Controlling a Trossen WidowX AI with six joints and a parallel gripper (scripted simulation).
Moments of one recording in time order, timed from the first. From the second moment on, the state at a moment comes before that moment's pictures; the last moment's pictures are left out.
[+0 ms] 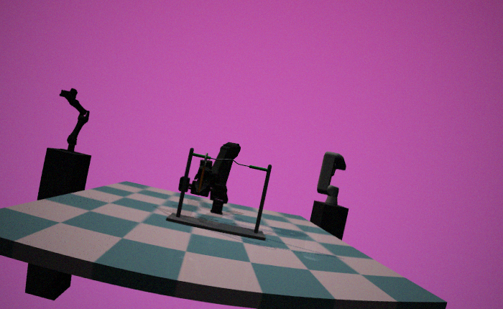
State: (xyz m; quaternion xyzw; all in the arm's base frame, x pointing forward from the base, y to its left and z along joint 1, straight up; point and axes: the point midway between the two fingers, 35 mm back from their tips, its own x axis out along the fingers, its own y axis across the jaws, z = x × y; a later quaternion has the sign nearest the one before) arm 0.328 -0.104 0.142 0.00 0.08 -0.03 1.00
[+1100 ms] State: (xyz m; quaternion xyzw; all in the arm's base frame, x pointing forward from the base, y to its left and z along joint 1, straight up) arm 0.329 -0.097 0.151 0.00 0.08 -0.03 1.00
